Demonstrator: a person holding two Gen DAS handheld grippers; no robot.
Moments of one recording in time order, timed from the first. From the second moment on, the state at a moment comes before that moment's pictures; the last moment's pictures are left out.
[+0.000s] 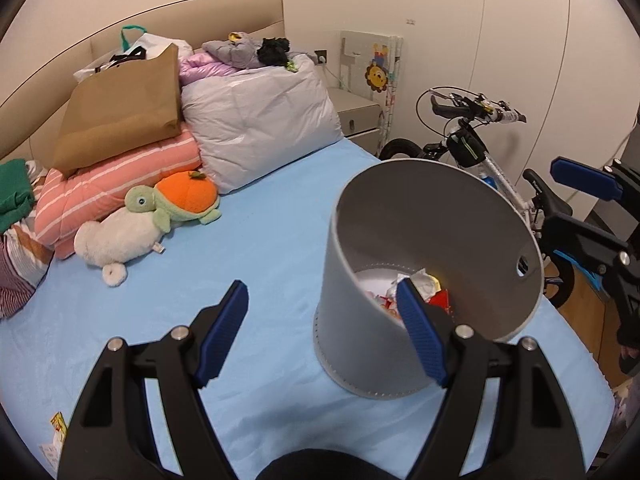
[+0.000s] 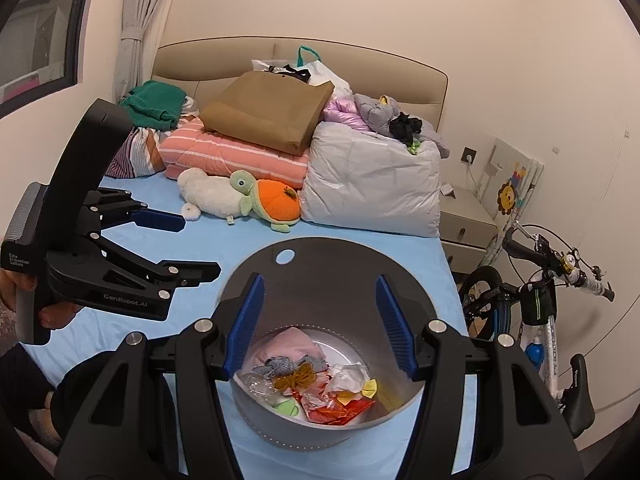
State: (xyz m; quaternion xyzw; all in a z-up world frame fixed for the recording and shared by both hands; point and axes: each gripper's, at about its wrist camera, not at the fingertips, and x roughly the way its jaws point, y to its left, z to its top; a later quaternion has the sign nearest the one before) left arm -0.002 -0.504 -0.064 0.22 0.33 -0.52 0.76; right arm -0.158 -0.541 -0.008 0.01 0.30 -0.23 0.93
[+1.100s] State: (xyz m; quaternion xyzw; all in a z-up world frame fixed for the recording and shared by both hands) left arm 0.112 -0.117 -0.062 0.09 0.37 -0.23 0.90; right arm 0.040 -0.230 -0.010 -0.04 0.28 0.07 0.96
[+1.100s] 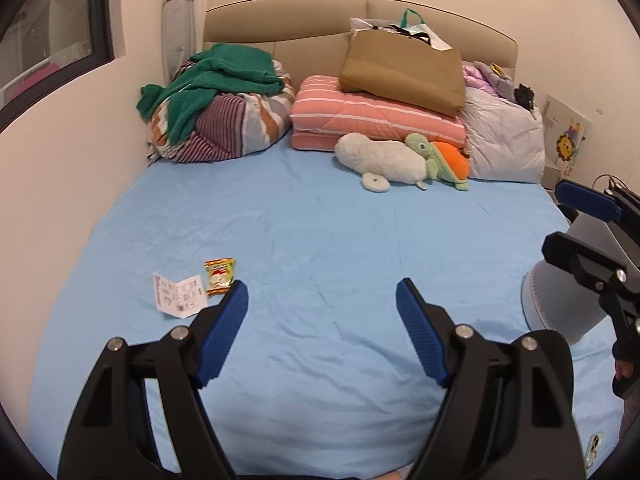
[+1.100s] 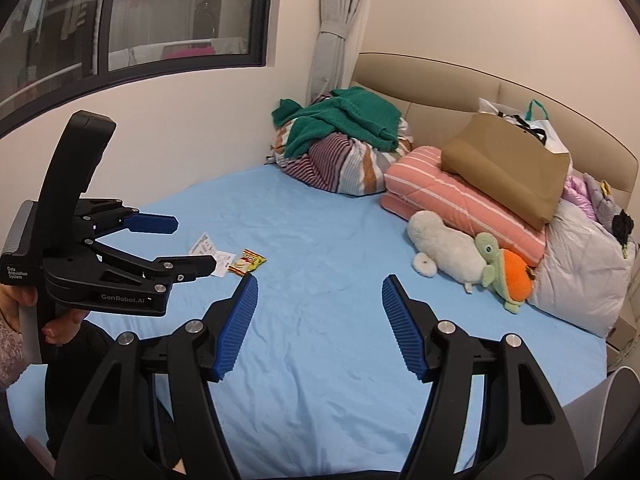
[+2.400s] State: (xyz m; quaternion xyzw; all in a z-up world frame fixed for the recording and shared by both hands) left arm 0.220 0.064 -0.177 0.00 0.45 -0.07 0.89; right arm 0.240 -0.062 -0.129 -0.05 0.34 0.14 0.93
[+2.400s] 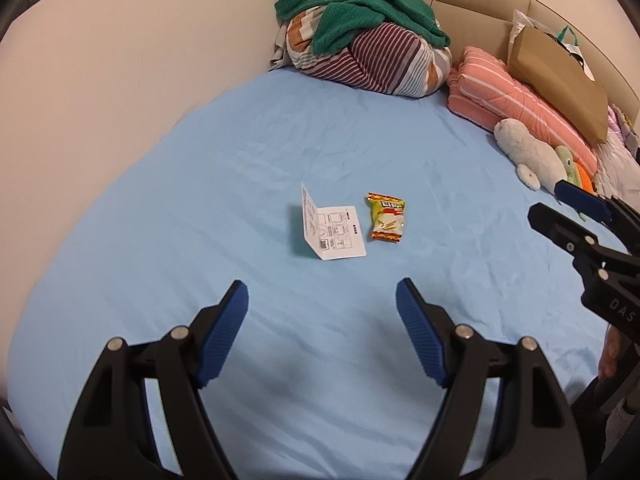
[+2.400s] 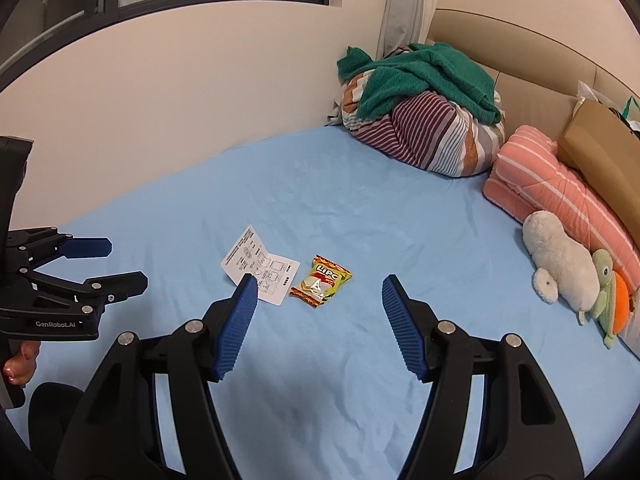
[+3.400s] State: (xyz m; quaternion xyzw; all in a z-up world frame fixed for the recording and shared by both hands) left arm 0.365 0.061 -0.323 0.02 0.52 -0.07 0.85; right arm 0.399 -0.030 -0.314 -0.03 0.45 0.11 0.88
